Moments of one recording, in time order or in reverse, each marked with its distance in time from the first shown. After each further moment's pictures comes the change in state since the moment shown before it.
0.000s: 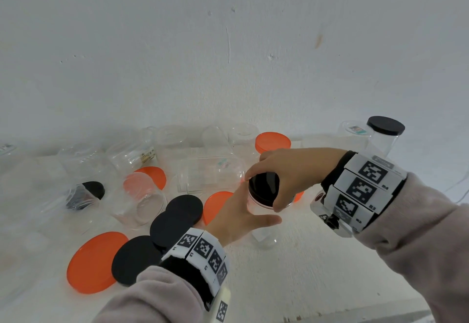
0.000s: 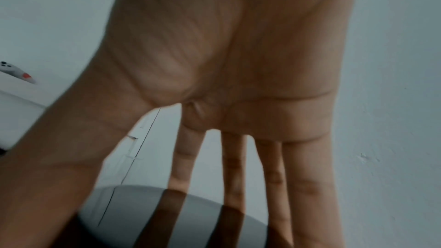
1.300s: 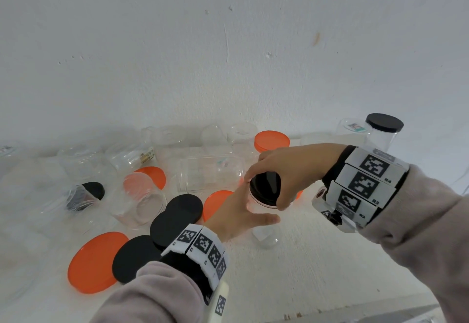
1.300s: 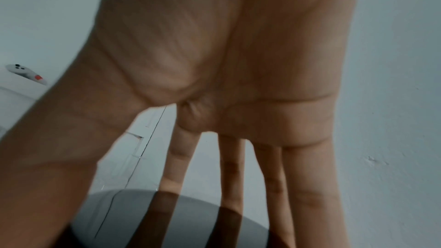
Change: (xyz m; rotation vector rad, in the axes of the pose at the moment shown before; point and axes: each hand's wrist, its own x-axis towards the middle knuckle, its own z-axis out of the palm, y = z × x) left_hand 0.002 -0.001 -0.003 -0.010 -0.047 -0.032; right_hand -0.005 -0.002 -0.005 -0.028 -0.056 -0.003
